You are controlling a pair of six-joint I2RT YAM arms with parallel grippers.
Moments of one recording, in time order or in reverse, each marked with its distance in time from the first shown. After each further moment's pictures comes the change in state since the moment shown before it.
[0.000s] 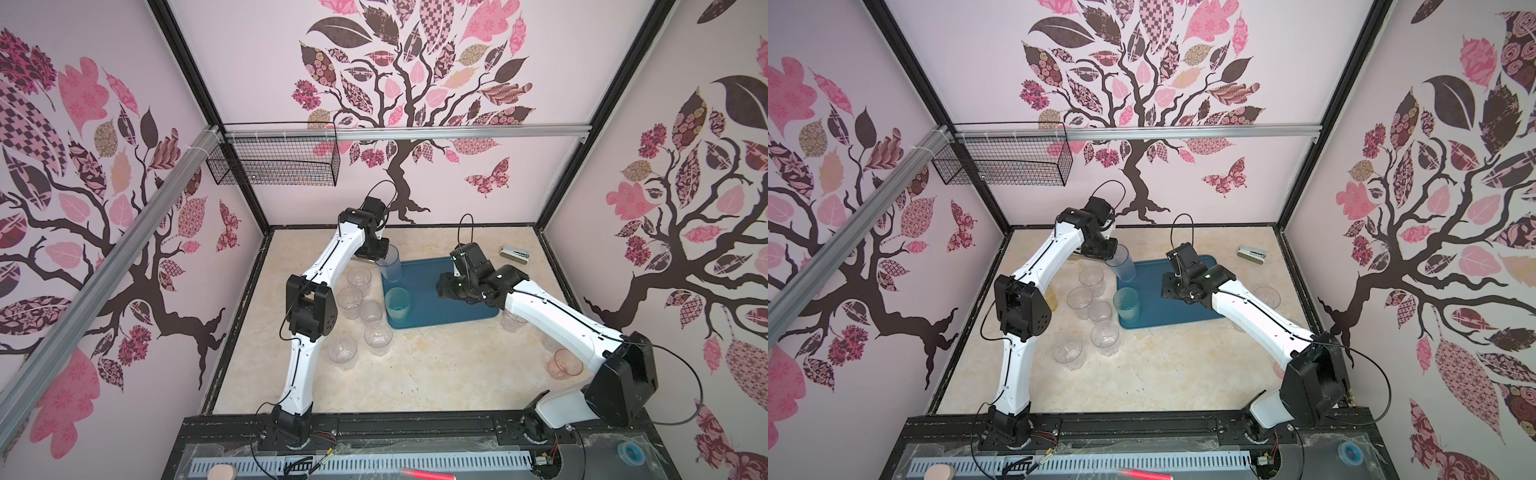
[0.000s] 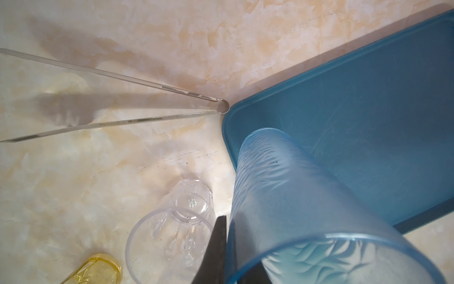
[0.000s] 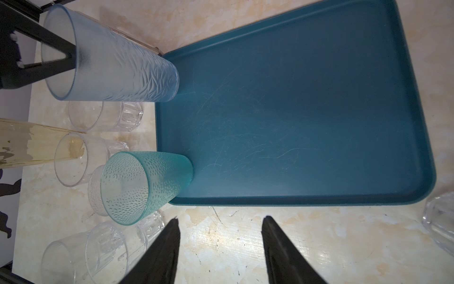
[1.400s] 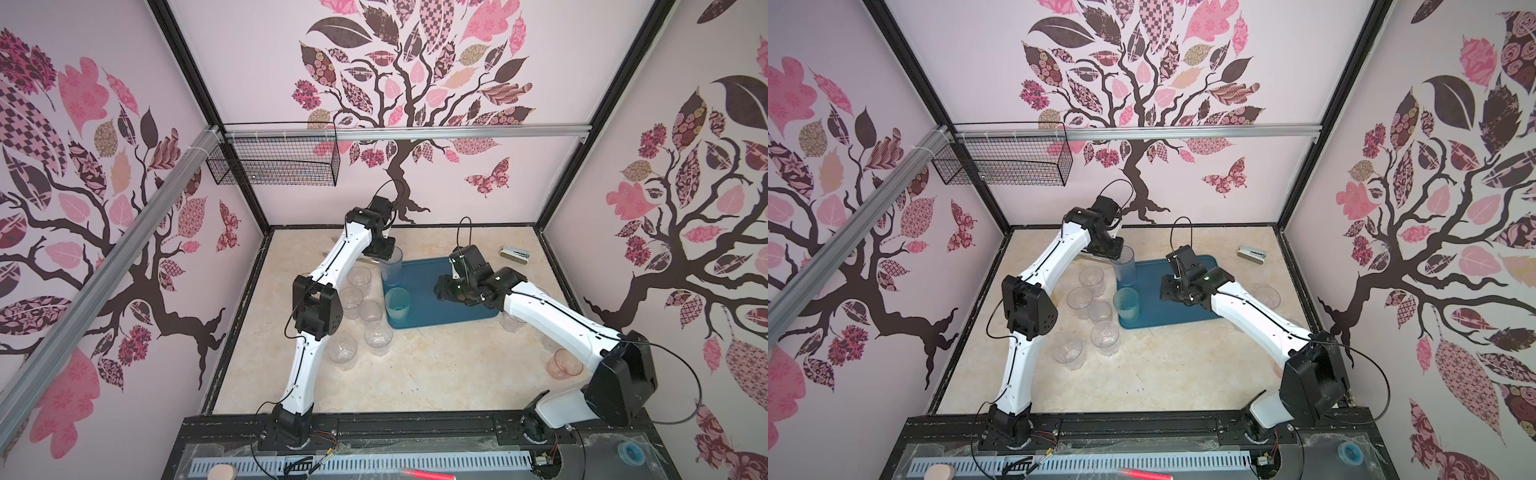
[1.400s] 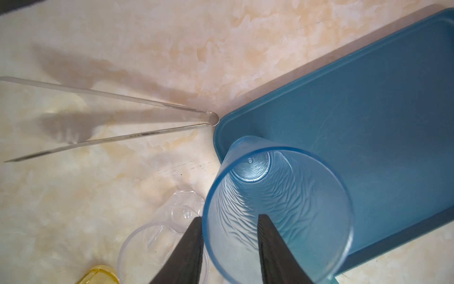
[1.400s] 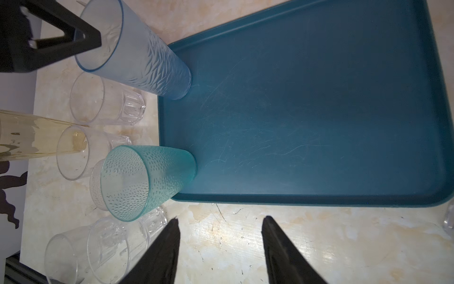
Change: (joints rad) left arm -0.034 0.000 0.064 -0.011 -0.034 0.008; right arm 0.000 0.003 -0.032 0.029 -0.043 0.001
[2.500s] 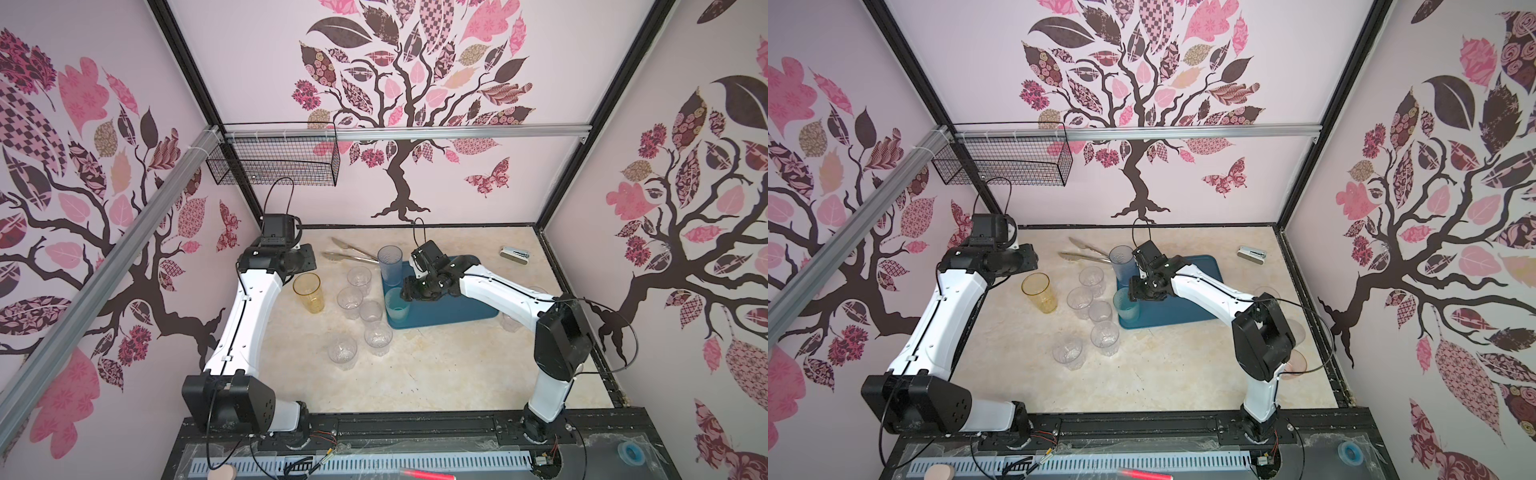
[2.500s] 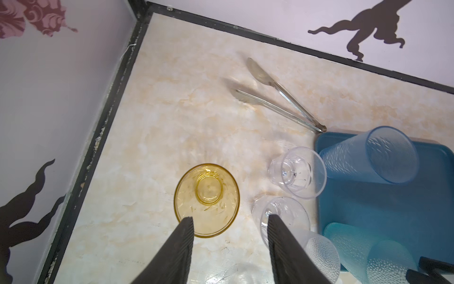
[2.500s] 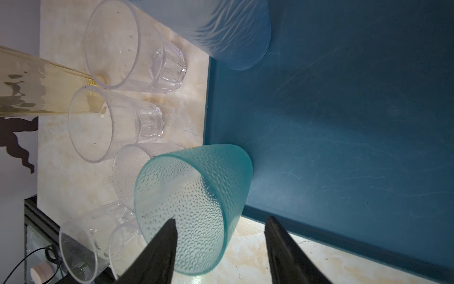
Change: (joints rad) left arm 0.410 -0.899 -0.920 0.323 -0.027 -0.127; right arm 0.114 0.370 0.284 -0.033 -0.146 -0.065
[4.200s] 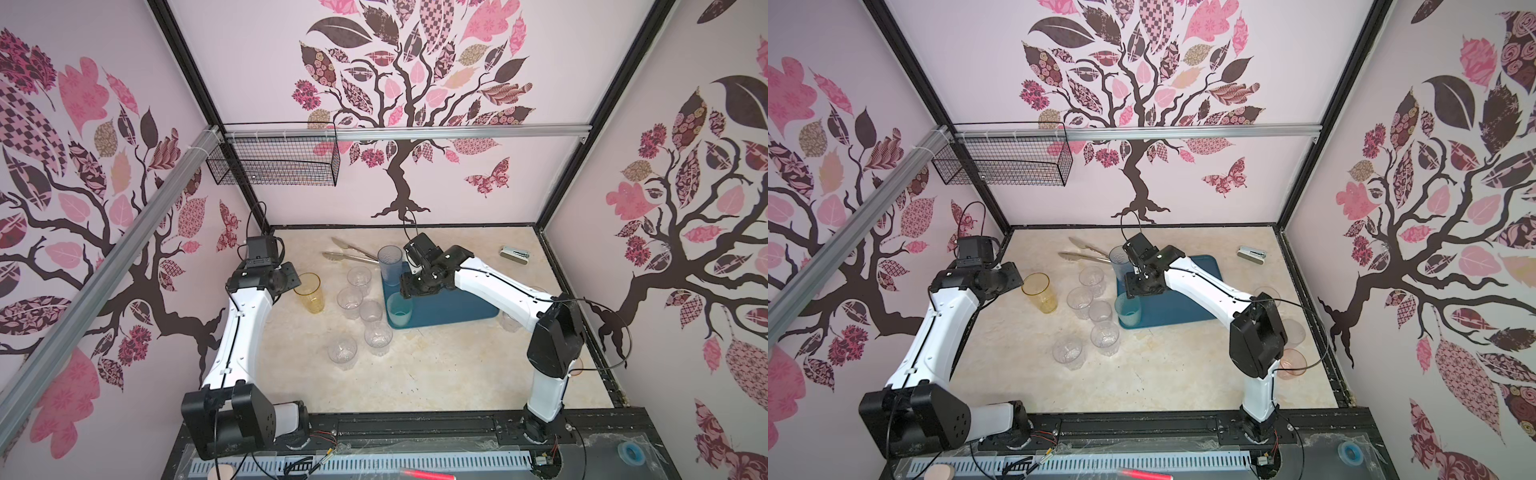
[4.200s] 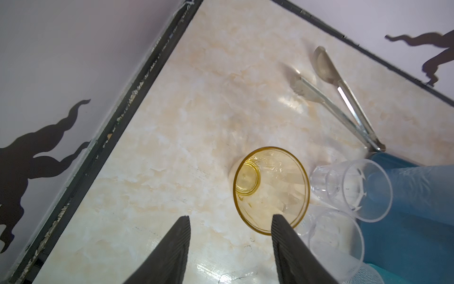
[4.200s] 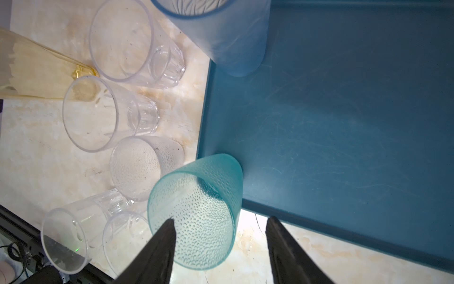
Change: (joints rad) left arm 0.128 -0.053 -0.225 0.073 -0.037 -0.081; right arm 0.032 -0.004 0.135 -0.185 0.097 -0.081
